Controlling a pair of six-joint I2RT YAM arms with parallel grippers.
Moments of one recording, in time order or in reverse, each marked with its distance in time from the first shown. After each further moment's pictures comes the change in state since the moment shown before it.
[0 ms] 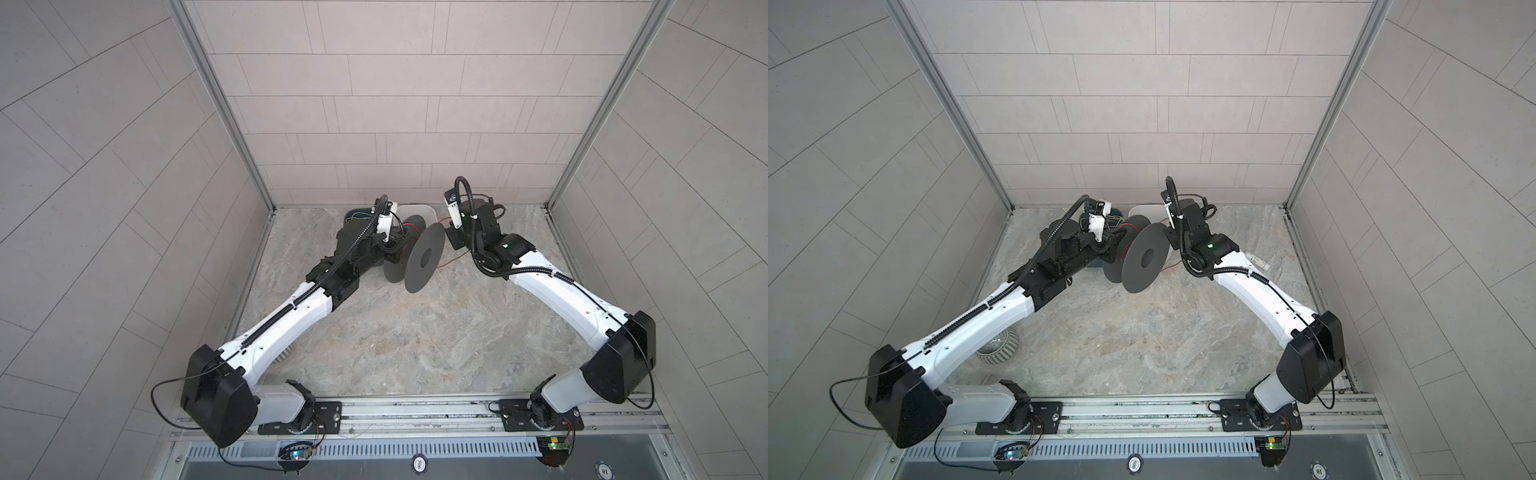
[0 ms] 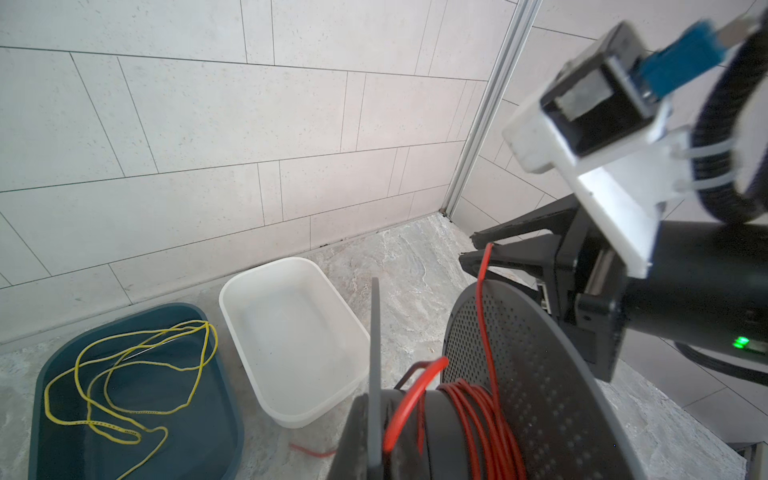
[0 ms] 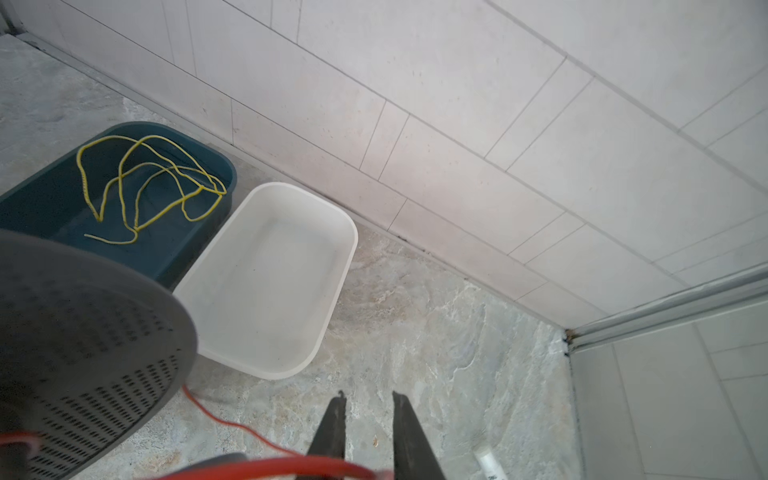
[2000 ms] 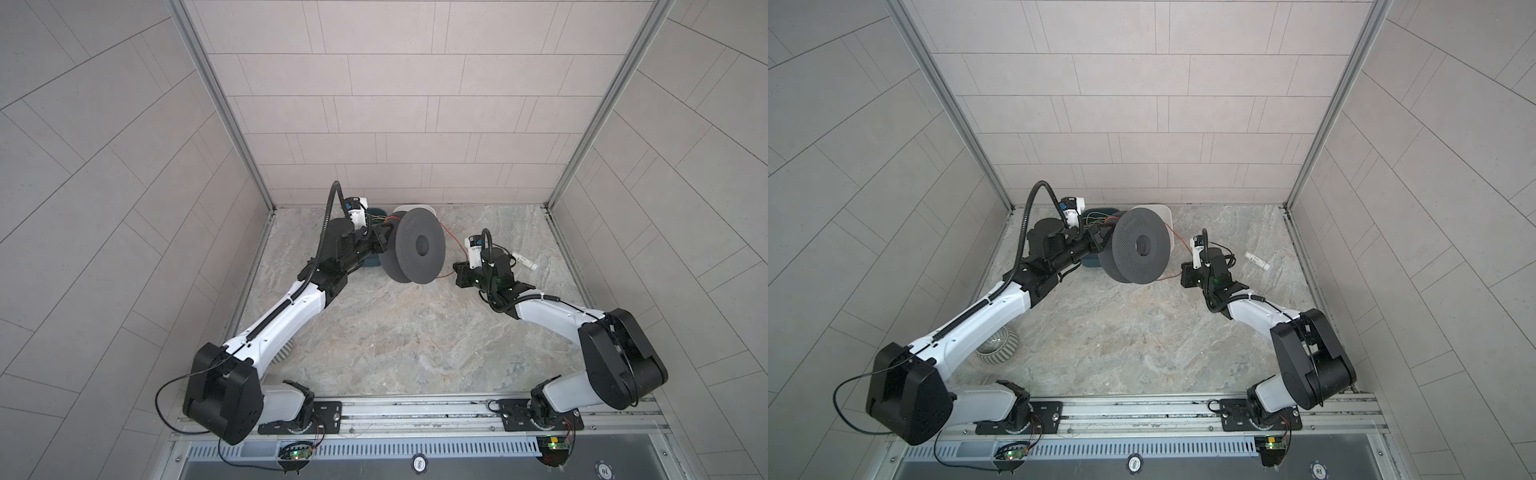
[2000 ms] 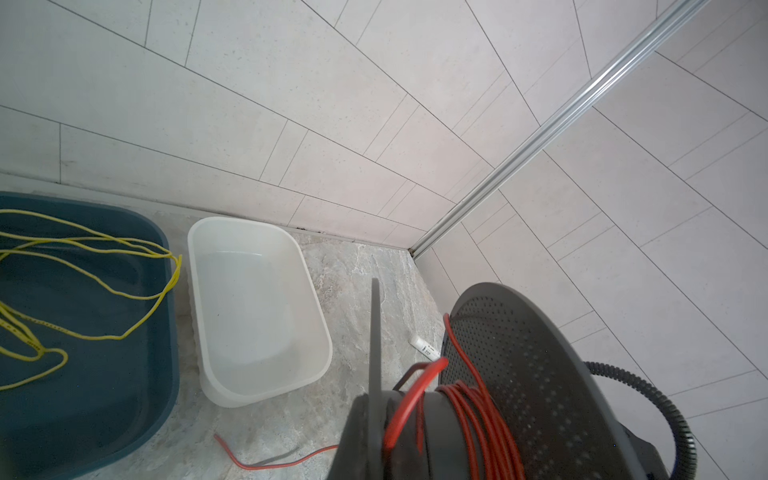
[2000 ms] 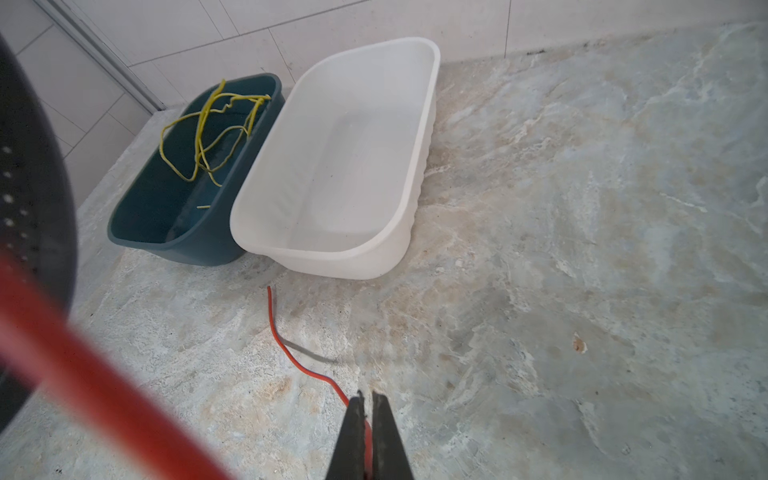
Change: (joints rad) left arm 0.156 0.009 -0.097 0.163 0.146 -0.490; right arm -0.146 -0.035 -0.636 0.572 -0.476 0.466
